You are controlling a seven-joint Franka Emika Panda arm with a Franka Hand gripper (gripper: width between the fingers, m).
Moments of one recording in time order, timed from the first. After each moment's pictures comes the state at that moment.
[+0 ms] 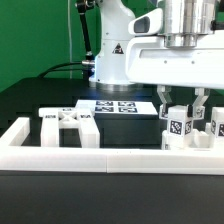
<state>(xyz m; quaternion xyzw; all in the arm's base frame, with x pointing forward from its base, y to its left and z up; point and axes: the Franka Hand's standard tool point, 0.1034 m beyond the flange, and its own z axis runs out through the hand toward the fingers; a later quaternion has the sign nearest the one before) 0.623 0.062 0.078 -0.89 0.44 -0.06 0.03</state>
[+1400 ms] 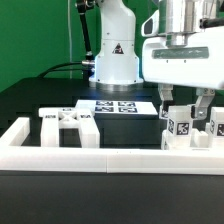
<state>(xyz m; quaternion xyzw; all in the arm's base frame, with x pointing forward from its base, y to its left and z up) 0.624 0.062 0.079 -0.88 0.47 -0.06 0.04</state>
